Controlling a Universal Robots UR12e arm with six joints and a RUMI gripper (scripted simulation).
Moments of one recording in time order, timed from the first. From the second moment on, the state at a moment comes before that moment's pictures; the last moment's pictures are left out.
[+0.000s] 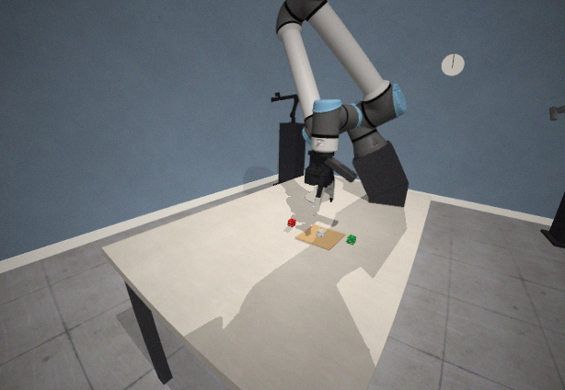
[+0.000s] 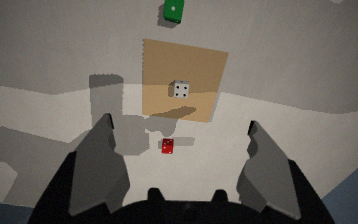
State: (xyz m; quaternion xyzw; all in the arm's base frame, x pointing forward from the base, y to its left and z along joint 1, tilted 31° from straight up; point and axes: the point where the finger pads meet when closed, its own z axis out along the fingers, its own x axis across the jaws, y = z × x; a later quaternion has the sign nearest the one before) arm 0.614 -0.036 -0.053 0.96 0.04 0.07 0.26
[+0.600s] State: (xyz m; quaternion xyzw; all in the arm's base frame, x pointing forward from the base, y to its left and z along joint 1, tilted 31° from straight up) arm 0.610 -0.035 -0.055 0.95 0.15 0.03 0.26
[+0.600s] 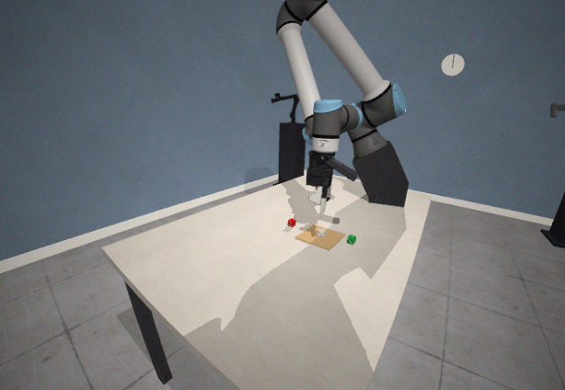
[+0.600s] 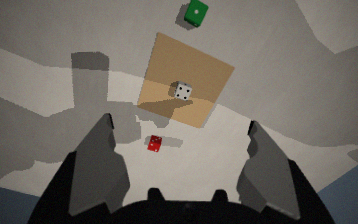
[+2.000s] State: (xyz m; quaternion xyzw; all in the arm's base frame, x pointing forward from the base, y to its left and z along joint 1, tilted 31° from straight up) arm 0.599 -0.038 -0.058 0.75 0.61 -0.11 0.25
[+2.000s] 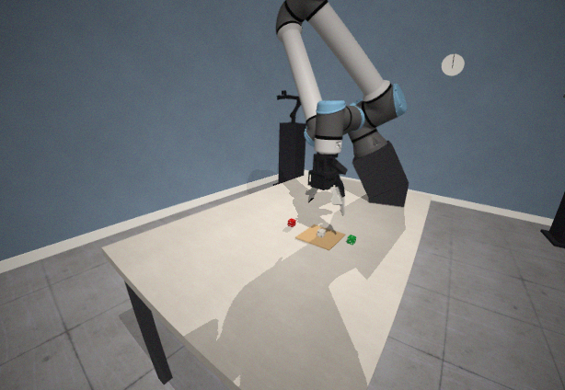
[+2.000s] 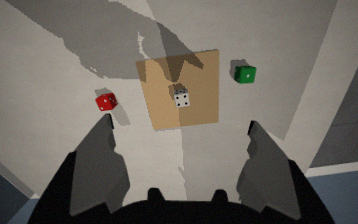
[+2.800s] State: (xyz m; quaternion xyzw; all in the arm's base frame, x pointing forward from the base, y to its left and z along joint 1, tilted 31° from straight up) arm 0.600 -0.042 -0.058 0.52 0.81 -0.18 0.20
